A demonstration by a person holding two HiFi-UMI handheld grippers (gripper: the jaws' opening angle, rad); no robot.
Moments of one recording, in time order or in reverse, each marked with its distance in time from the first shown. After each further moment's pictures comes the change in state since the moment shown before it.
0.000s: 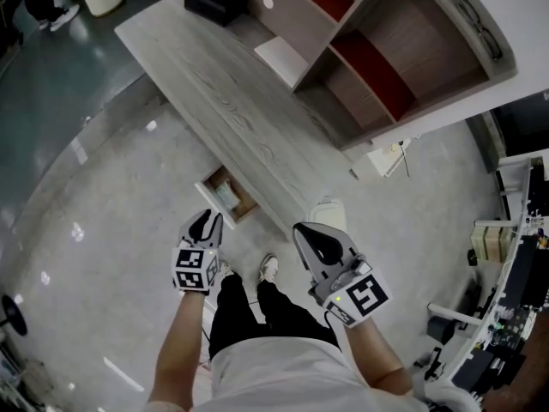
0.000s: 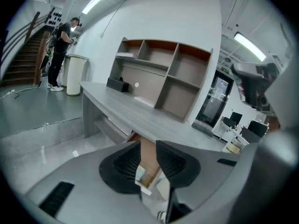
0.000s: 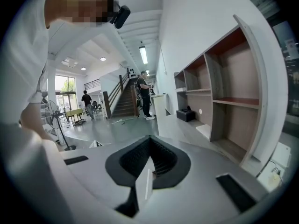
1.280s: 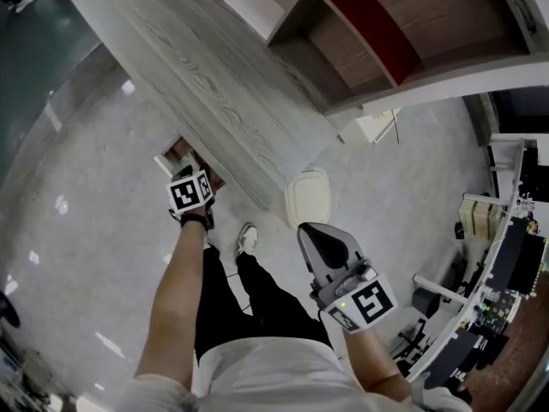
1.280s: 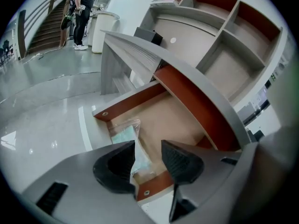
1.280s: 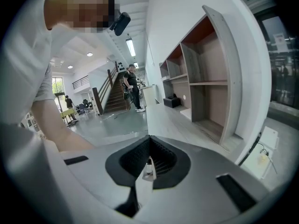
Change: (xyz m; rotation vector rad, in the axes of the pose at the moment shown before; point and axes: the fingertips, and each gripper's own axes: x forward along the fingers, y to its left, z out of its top) left arm 0.169 0.031 -0.117 -0.359 0.369 0.243; right arm -0.053 -0.060 -0.073 0.109 0.102 -0.094
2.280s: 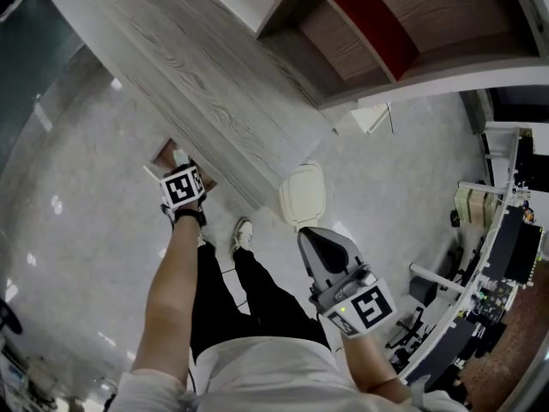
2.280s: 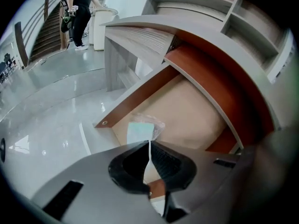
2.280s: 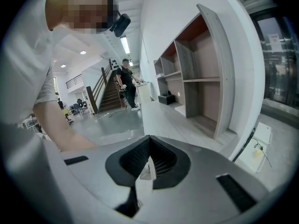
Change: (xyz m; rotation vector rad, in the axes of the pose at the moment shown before) left arm 0.027 0.026 -0.009 0.032 0.081 0.130; right arm -0.003 -0.013 -0.010 0.036 0.034 -0.061
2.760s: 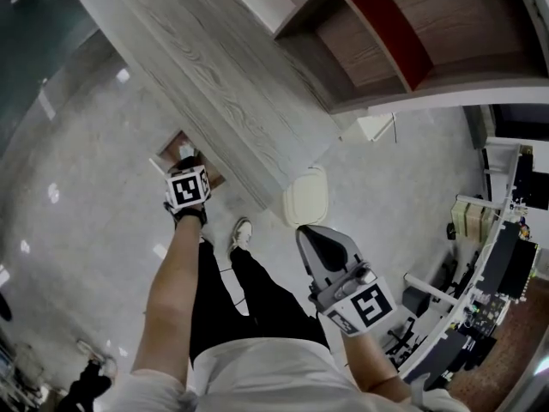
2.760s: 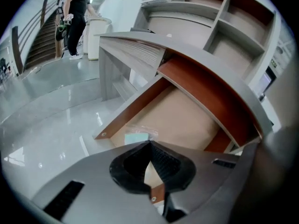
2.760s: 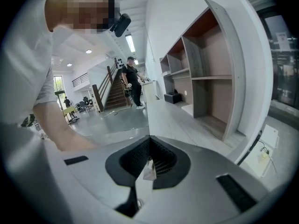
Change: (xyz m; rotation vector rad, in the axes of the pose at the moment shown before) left arm -0.017 -0.006 0.013 0.070 -0.090 -0.059; right arm 0.014 0.018 0.003 -0.036 0.020 0.064
